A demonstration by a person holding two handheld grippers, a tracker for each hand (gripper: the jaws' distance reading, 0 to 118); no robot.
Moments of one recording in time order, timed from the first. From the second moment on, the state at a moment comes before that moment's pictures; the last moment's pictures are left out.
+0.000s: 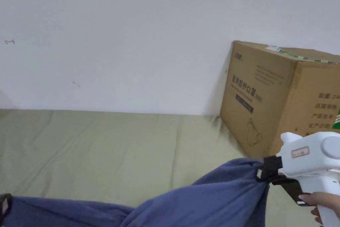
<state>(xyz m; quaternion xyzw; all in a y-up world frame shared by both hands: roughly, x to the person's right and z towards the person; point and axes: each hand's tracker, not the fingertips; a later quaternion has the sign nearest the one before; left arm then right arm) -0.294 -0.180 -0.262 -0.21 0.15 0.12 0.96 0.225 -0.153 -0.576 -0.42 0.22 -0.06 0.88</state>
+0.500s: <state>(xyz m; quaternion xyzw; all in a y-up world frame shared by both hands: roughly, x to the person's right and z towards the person) -0.349 0.004 -0.314 -0.15 0.15 0.07 0.98 0.245 0.031 -0.536 -0.30 0.21 -0.05 0.93</state>
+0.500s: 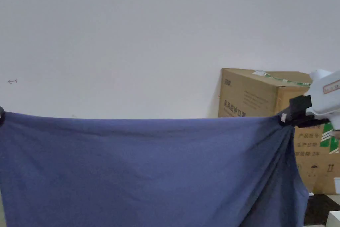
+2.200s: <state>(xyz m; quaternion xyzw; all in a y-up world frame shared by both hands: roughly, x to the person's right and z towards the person) -0.308 -0.215 -0.171 -0.24 0.18 0.10 0.95 0.248 -0.274 -0.361 -0.37 0.18 -0.04 0.91</state>
